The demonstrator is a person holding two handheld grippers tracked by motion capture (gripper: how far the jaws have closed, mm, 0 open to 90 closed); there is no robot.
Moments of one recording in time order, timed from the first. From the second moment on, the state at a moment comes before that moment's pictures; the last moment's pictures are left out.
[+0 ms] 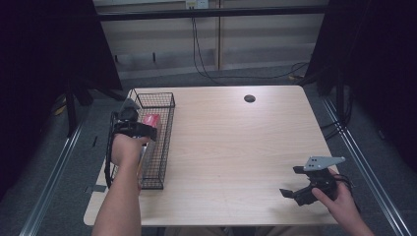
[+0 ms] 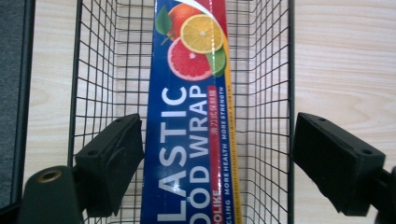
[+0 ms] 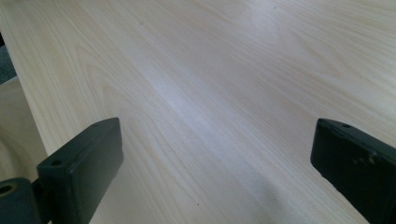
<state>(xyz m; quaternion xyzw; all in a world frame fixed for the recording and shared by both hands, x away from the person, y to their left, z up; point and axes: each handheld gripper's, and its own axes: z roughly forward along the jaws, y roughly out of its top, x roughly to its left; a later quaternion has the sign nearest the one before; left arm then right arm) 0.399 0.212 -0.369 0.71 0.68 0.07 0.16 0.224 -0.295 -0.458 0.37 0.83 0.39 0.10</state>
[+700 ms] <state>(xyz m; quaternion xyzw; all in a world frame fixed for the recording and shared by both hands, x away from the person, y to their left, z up) 0.394 0.187 -0.346 0.75 0.62 0.05 0.22 0.229 -0.288 -0.458 0.36 0.84 0.39 0.10</state>
